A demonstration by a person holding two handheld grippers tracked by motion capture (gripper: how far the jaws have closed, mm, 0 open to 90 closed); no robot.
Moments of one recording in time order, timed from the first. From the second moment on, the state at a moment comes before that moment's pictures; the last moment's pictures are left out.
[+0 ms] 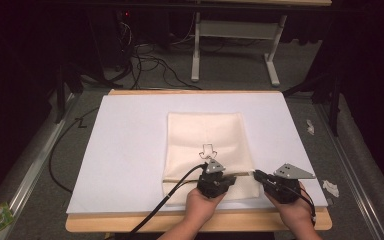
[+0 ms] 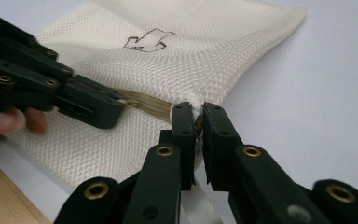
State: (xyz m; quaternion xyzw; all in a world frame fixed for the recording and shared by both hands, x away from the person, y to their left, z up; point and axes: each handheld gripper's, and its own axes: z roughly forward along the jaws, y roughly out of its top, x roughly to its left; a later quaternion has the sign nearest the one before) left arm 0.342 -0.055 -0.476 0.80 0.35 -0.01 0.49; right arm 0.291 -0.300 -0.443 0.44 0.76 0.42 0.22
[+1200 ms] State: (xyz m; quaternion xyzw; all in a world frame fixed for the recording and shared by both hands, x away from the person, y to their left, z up) left arm 0.345 0.112 -0.476 0.81 0.41 0.08 0.41; right arm 0.299 -0.316 -0.452 0.47 0.75 0.40 0.22
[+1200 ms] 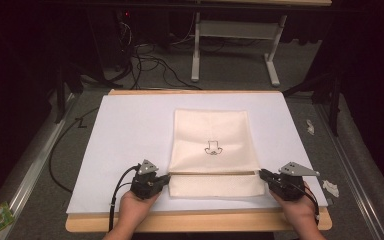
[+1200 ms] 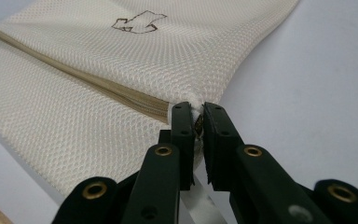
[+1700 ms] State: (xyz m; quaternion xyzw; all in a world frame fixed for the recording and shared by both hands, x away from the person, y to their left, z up) left arm 0.343 0.124 -0.468 0.80 0.39 0.09 0.44; right arm 0.299 -0.314 -0.445 0.45 0.76 0.42 0.22
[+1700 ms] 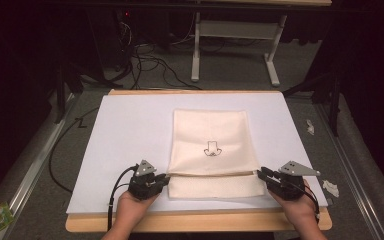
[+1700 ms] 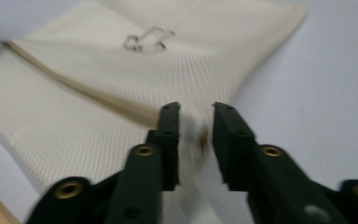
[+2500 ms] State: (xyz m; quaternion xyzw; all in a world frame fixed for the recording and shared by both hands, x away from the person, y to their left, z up) left arm 0.350 0.200 -0.453 0.78 0.42 0.26 0.38; right arm 0.305 -0.396 -0.444 0.54 0.68 0.38 0.31
